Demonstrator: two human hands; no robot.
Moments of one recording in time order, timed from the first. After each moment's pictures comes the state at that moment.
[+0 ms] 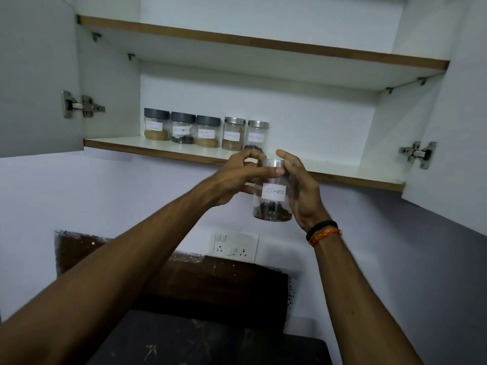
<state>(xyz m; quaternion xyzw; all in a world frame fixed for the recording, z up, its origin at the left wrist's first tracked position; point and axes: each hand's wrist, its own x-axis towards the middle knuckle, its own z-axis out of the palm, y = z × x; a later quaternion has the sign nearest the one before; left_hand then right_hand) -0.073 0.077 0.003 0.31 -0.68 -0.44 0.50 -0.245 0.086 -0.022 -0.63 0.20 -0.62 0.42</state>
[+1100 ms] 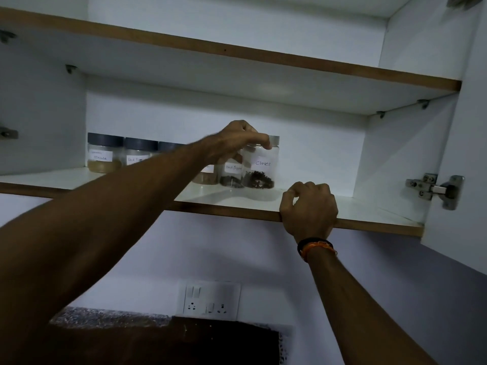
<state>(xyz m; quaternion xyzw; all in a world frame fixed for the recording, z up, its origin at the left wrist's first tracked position) -0.107 -0.113 0.140 0.33 -0.77 -0.32 0.45 -0.285 -0.054 0.001 -0.51 0.57 -0.55 -0.34</state>
